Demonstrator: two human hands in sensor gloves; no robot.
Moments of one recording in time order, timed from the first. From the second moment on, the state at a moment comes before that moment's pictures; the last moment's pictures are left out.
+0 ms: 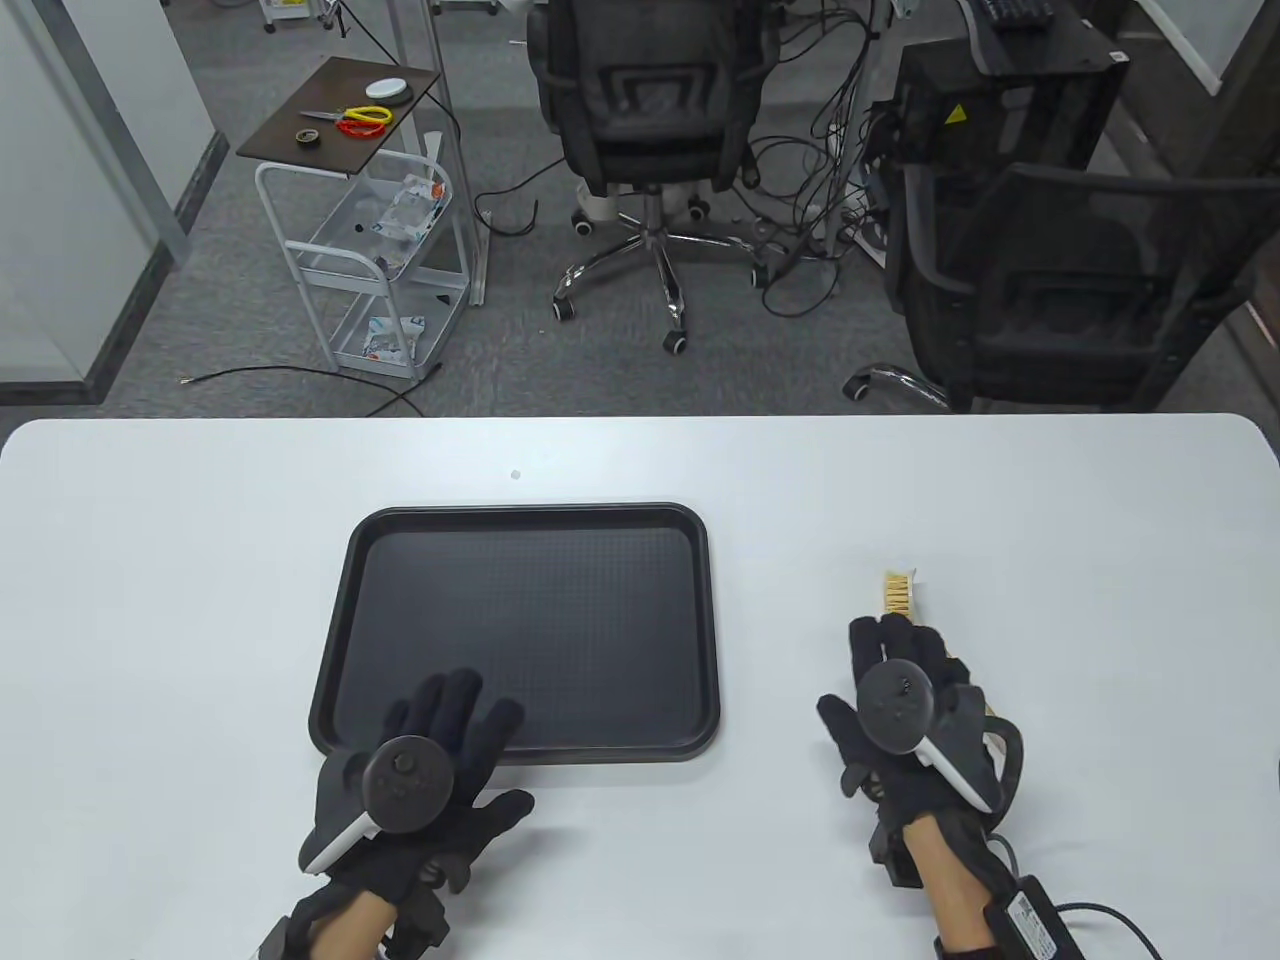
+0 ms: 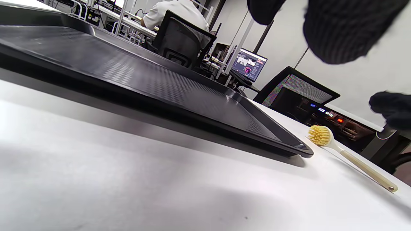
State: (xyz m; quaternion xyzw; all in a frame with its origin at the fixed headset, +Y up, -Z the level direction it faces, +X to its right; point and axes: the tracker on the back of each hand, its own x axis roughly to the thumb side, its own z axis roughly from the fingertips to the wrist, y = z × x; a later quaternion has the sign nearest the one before) left_hand -0.241 -0.747 -0.254 -0.08 -0.15 0.19 0.97; right_hand 0.218 -0.726 -0.303 -0.10 0.04 0.99 0.10
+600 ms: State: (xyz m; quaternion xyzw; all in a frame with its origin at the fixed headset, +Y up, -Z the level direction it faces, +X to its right) left_hand -0.241 -0.746 -0.256 -0.09 -0.15 0.20 0.96; right_hand 0.287 -0.801 -0.345 -0.22 0.11 0.97 0.01
